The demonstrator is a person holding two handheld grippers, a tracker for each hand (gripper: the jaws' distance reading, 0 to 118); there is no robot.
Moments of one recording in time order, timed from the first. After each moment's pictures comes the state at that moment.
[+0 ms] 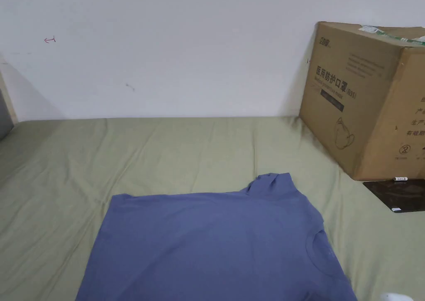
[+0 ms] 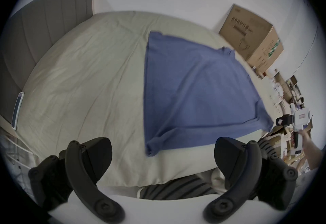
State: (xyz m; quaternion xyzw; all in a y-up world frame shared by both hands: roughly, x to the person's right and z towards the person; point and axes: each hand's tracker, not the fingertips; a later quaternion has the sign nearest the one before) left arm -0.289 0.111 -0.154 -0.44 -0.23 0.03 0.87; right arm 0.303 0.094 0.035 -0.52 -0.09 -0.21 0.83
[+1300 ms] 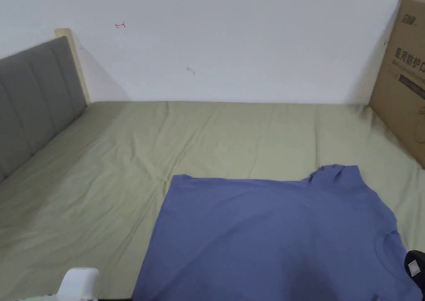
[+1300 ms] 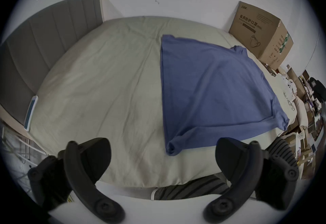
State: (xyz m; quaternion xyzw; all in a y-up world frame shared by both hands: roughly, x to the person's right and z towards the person) left arm -0.295 0.077 -0.159 -0.44 -0.17 -0.03 0.88; right arm 0.205 0.180 0.046 -0.17 -0.09 -0.11 0.97
